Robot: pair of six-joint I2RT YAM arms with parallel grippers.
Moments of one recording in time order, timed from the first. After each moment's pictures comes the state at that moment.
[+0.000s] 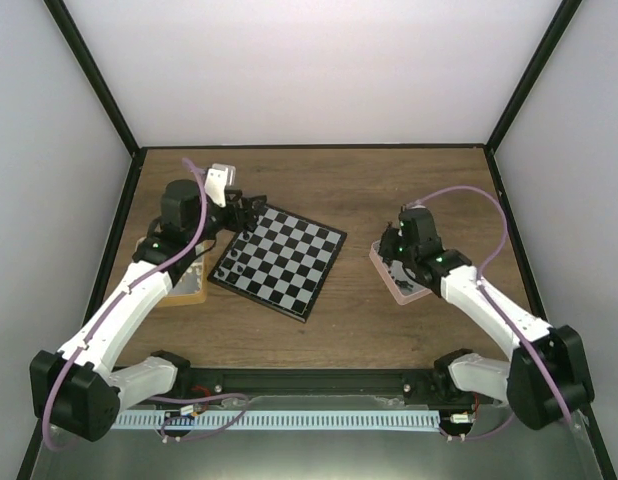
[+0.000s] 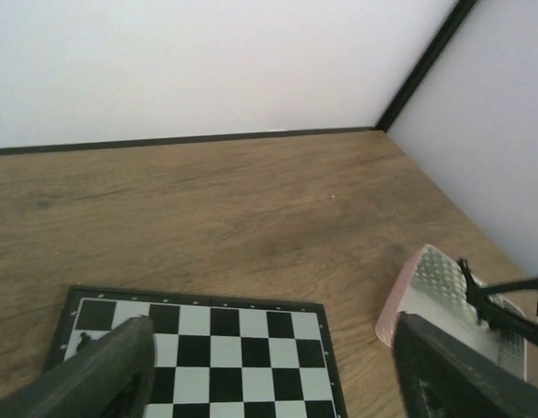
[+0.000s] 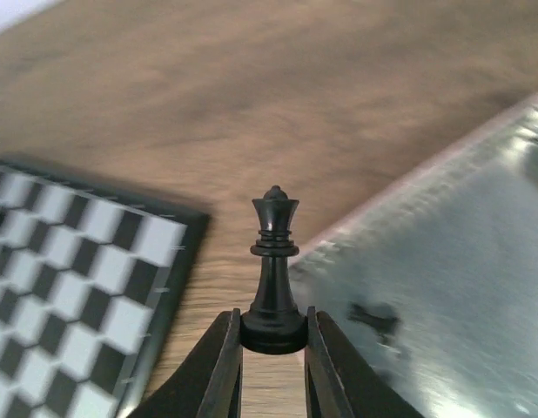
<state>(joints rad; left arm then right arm) -0.35 1.12 0.94 -0.16 0.26 -0.25 0.38 1.20 0.73 -0.31 0.12 0.58</state>
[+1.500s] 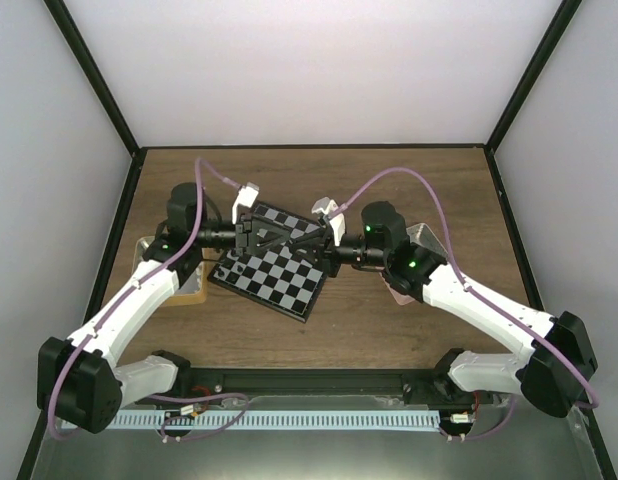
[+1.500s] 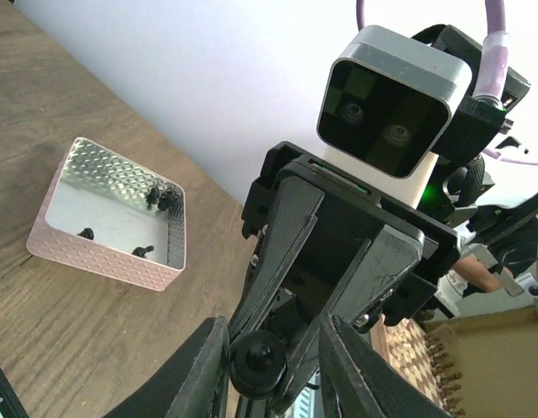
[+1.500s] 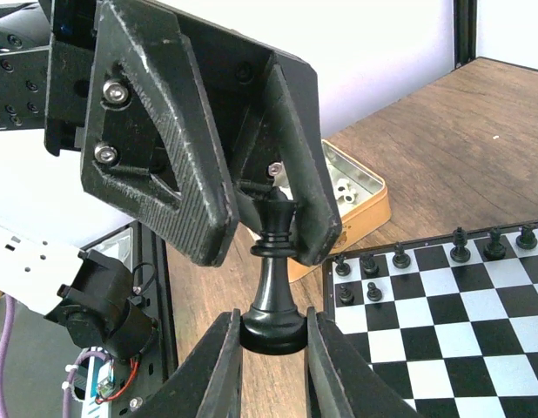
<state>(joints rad) -0.36 1.16 0.86 0.06 1.15 -0.52 0.77 1.20 0.91 0.03 -0.55 0.21</state>
